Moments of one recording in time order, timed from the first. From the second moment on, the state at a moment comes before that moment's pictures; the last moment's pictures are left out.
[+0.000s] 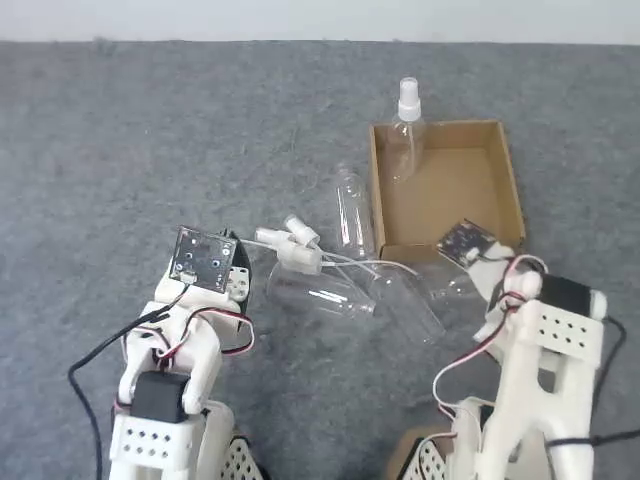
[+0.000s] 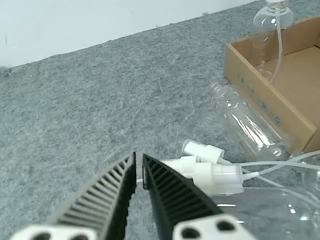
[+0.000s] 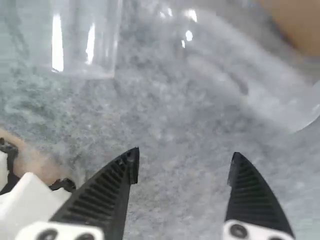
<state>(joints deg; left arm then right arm) 2.8 -89.9 82.6 49.9 -4.7 14.3 -41.1 52.8 79.6 60.4</state>
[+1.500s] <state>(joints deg) 2.8 -89.9 82.6 49.9 -4.7 4.0 -10.9 45.7 64.3 62.1</state>
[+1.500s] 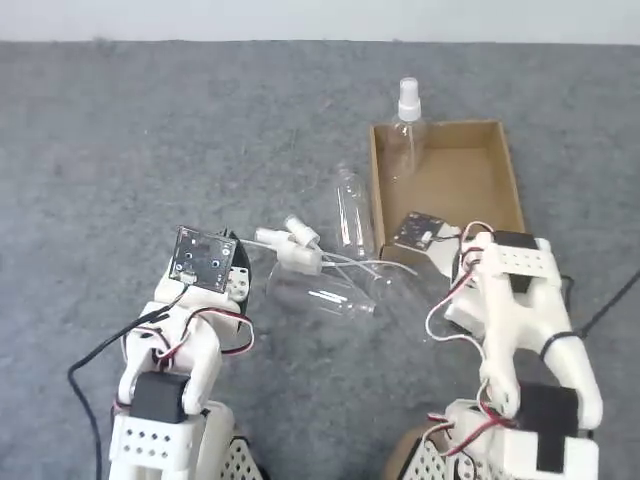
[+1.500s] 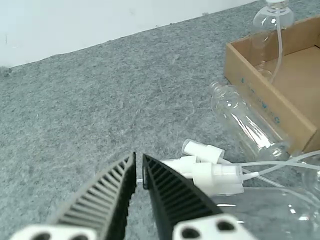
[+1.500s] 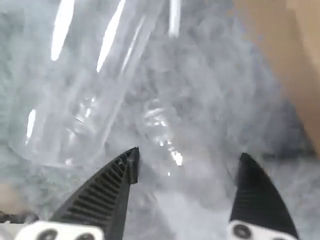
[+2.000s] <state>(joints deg) 2.8 -89.9 82.6 49.9 -4.7 30.1 -10.1 42.3 63.9 56.8</state>
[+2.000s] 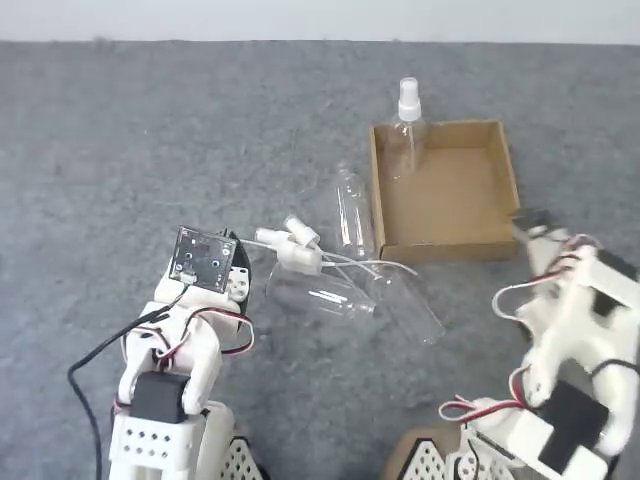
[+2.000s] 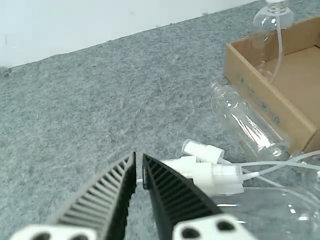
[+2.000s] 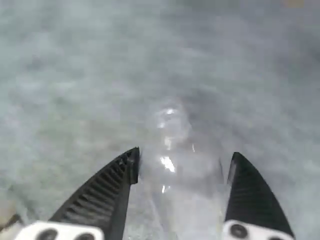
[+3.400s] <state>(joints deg) 2.8 -89.9 83.1 50.2 -4.6 36.9 1.8 28.5 63.9 53.5</state>
